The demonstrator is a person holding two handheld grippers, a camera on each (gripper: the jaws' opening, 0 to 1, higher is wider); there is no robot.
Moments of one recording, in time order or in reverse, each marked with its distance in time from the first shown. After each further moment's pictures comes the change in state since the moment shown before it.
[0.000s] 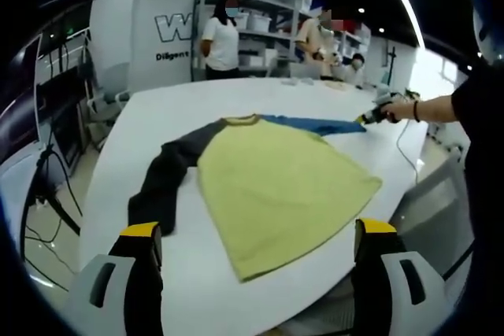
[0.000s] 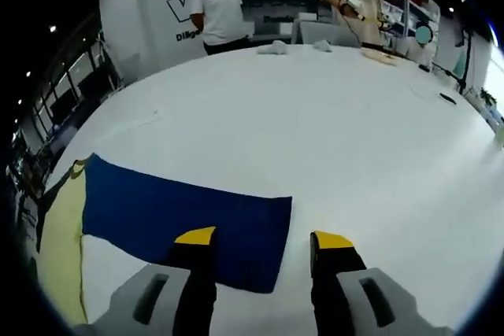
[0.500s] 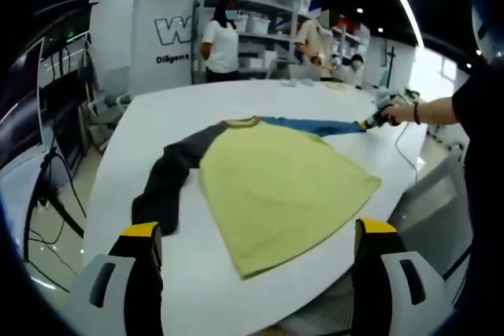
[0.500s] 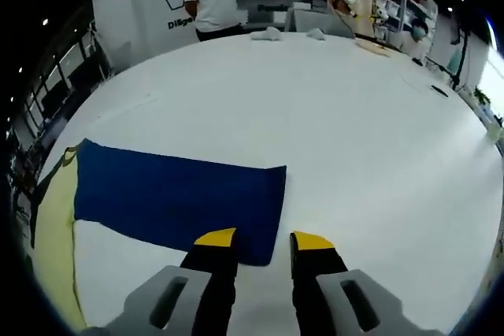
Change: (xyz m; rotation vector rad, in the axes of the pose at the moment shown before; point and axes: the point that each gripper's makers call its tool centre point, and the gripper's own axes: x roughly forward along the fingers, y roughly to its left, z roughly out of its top) left arm -0.007 0.001 -0.001 0.012 -0.003 0.007; right arm -0.010 -0.001 -0.024 0.000 0.069 -0.067
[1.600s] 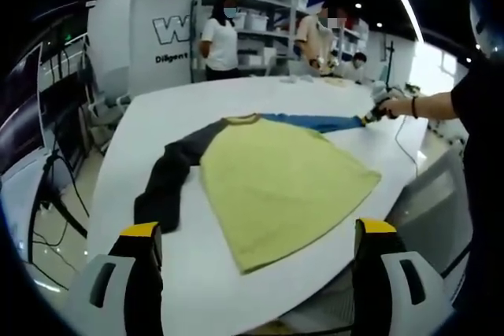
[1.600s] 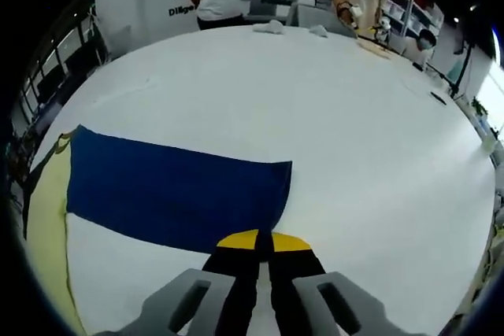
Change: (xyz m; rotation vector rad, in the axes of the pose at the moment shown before) left arm -0.004 -0.002 -0.003 0.017 0.017 0.007; right arm 0.003 -0.003 0.002 -0.067 0.042 -0.043
